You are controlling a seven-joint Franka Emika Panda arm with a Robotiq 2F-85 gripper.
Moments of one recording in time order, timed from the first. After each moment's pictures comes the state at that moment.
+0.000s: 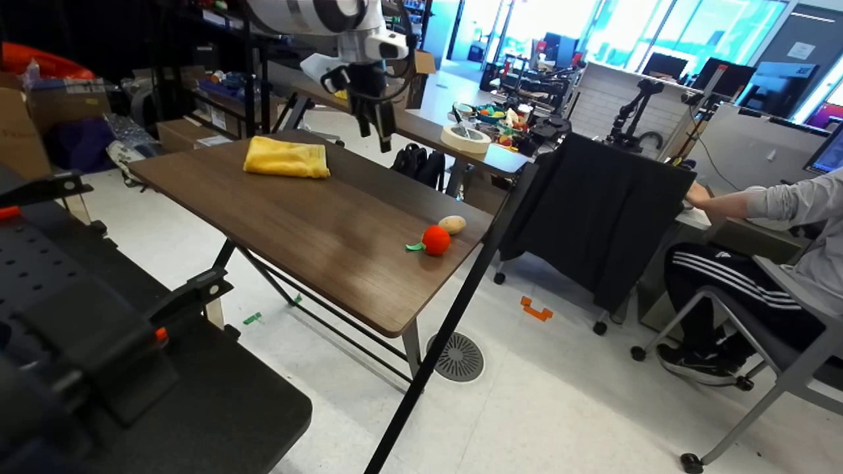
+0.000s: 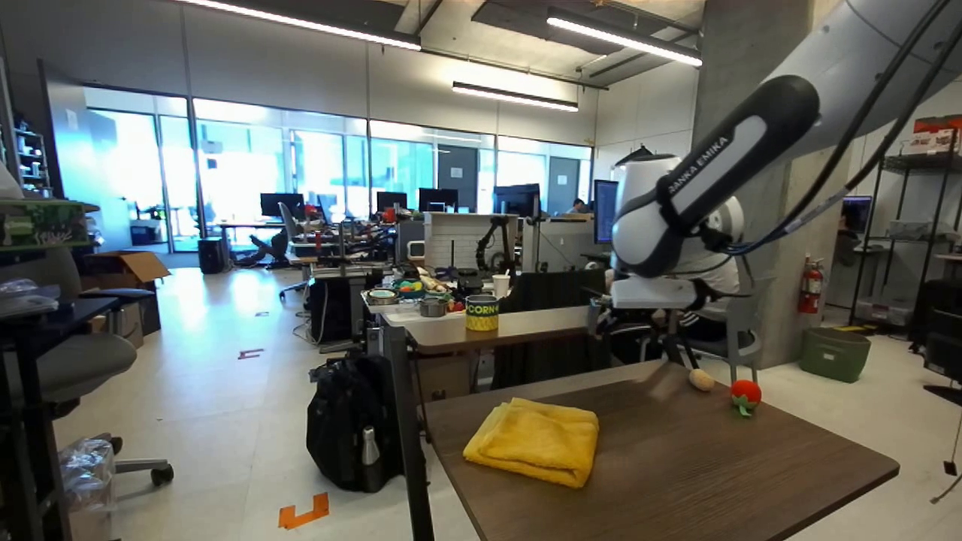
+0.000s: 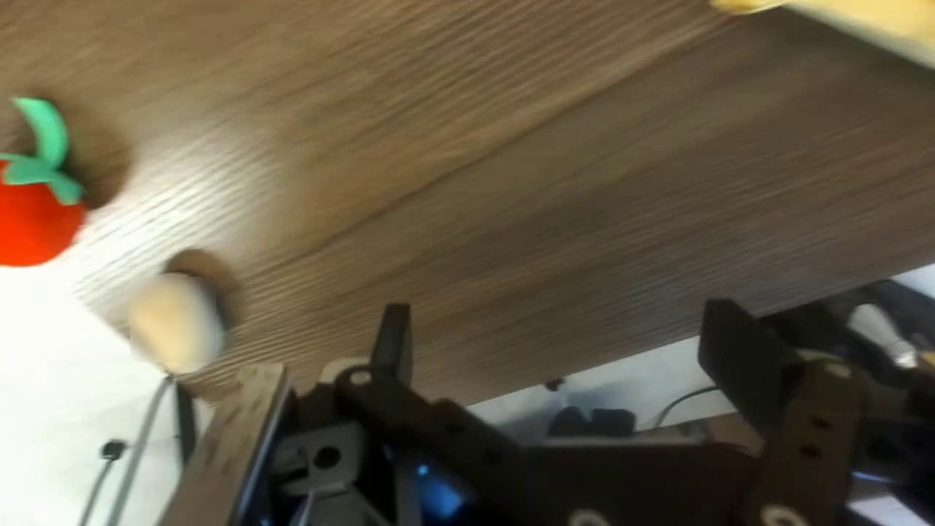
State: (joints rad) arm 0.28 1.06 -0.32 -1.26 0.07 2.51 0.54
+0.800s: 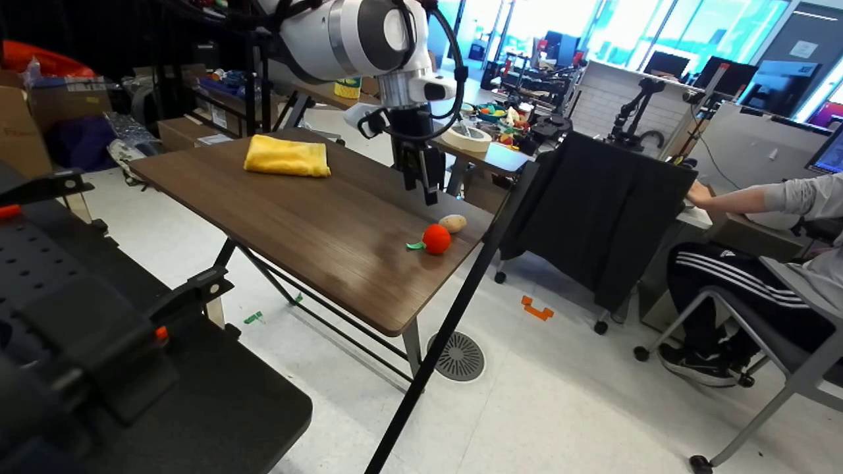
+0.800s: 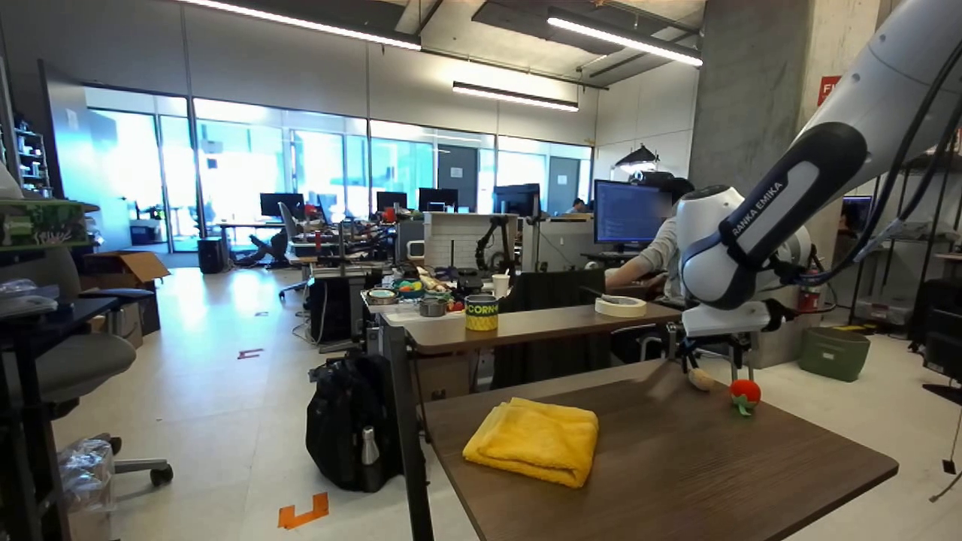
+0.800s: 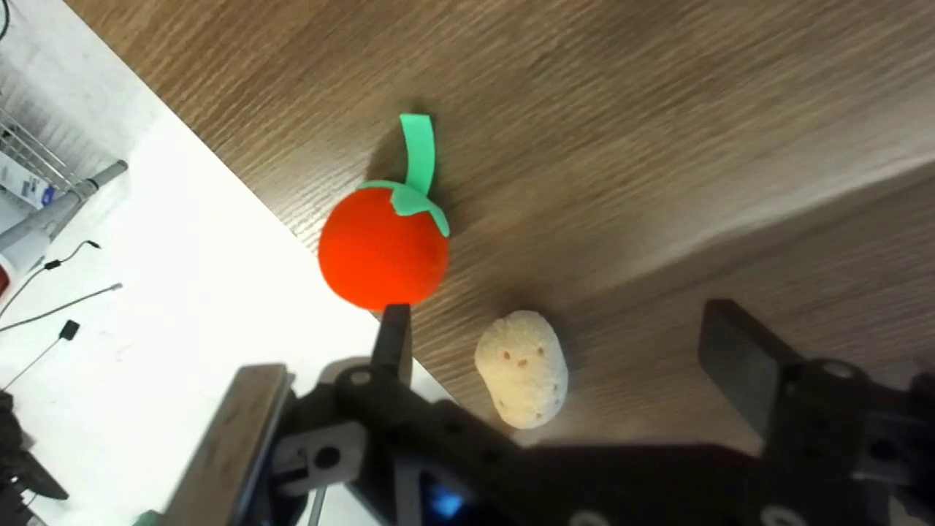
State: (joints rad) arm 0.19 1.06 -0.40 -1.39 -0.04 2.54 0.63
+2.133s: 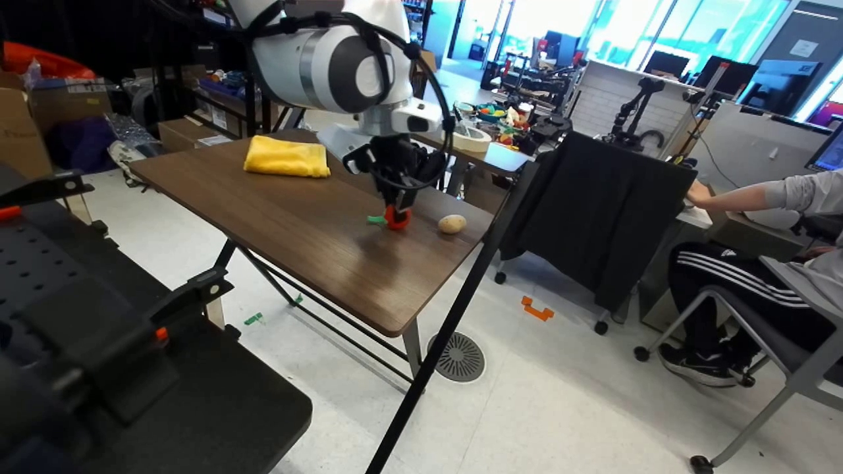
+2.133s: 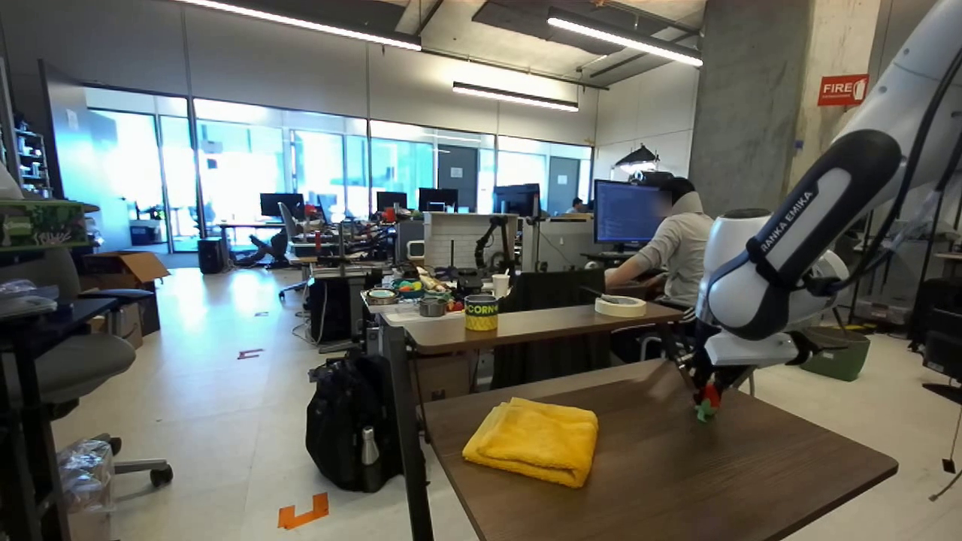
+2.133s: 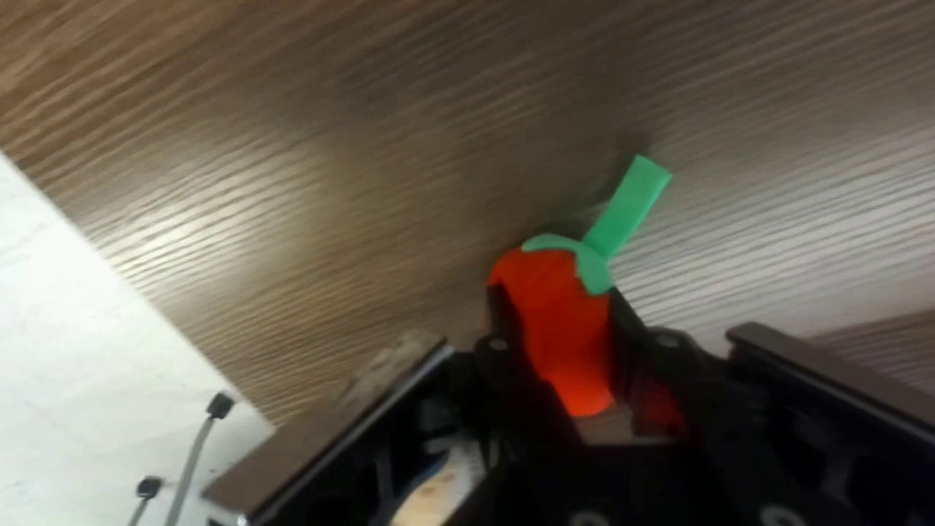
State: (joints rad) arm 0.09 1.00 -0.22 -1.60 -0.03 2.80 0.41
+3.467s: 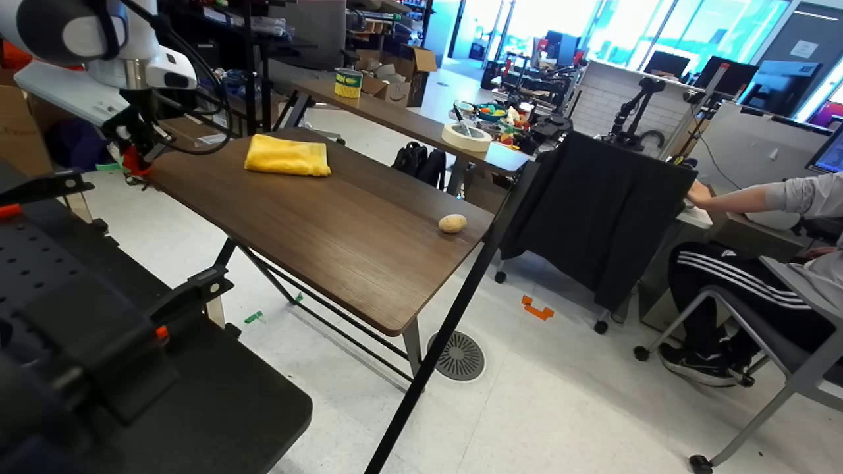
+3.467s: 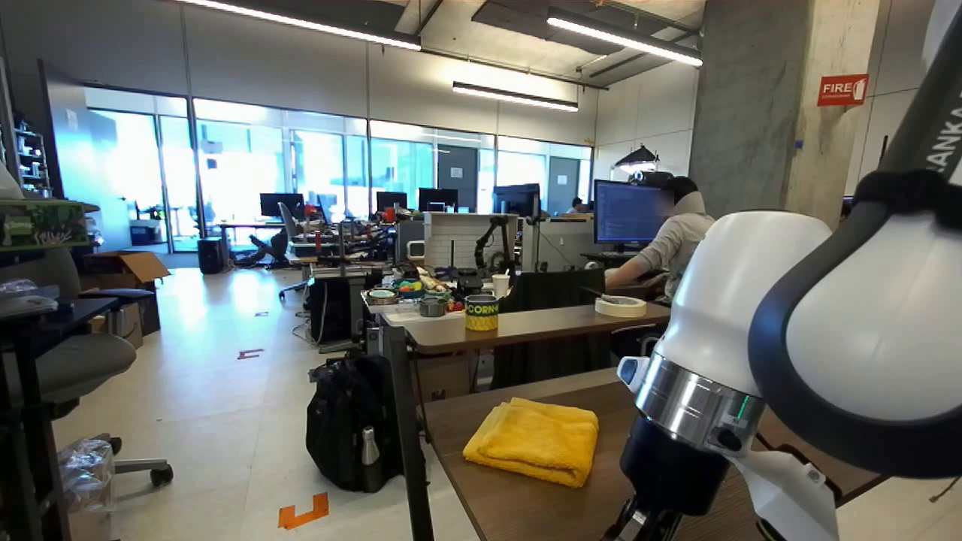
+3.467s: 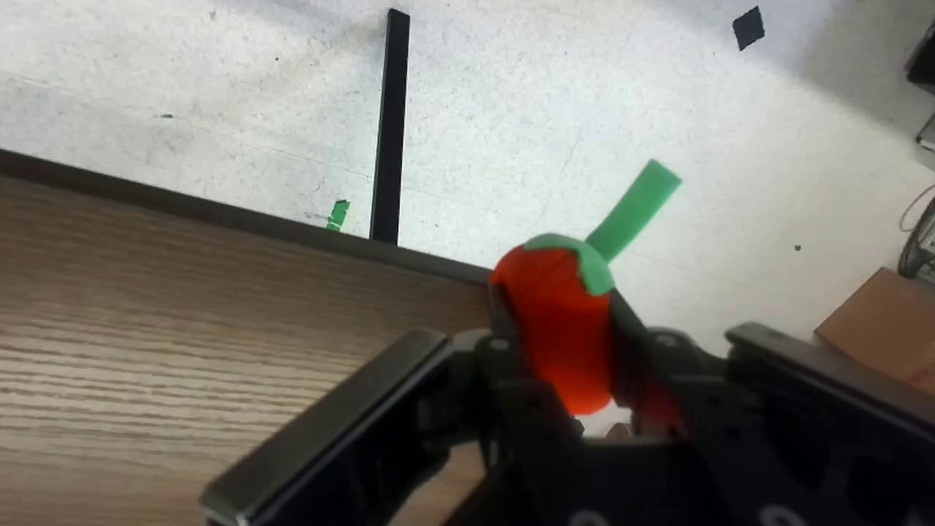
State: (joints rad) arm 0.08 0.78 0.39 -2.20 0.00 3.11 -0.11
